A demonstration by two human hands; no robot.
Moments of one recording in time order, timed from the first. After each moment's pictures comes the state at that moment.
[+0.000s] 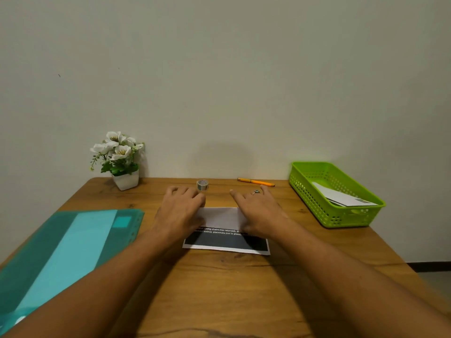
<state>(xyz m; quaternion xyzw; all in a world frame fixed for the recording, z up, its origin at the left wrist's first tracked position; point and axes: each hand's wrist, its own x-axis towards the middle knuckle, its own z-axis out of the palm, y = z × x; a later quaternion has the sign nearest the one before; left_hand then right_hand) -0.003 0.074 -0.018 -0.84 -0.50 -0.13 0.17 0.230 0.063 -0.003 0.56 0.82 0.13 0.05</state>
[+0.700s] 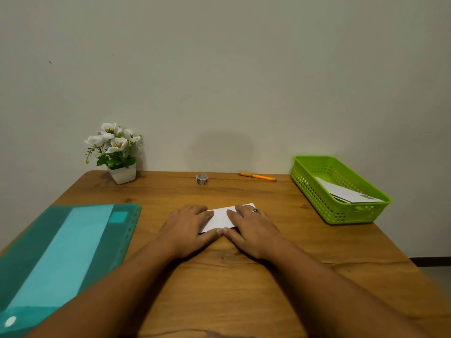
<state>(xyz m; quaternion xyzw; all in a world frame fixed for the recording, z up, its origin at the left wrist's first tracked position) 0.007 0.068 -0.059 -0.85 -0.53 -0.06 -0.02 0.223 0.048 -0.061 0.59 0.81 -0.01 -0.02</state>
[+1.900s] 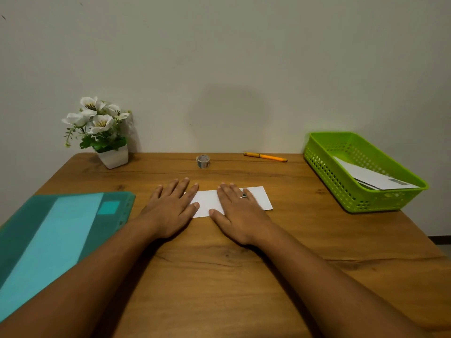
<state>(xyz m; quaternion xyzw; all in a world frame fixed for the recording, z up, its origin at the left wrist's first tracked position) -0.027 0.118 -0.073 -0.82 -0.57 0.05 -0.06 0.190 0.088 -0.081 0.58 0.81 -0.08 -0.03</state>
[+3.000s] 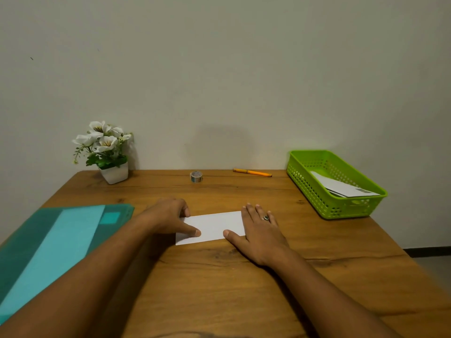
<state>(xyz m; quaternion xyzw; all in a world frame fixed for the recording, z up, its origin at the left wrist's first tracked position) -0.011 0.103 -0.027 -0.78 -0.60 0.02 -0.19 0.241 0.034 -0.083 0.67 0.74 -0.07 -0.04</state>
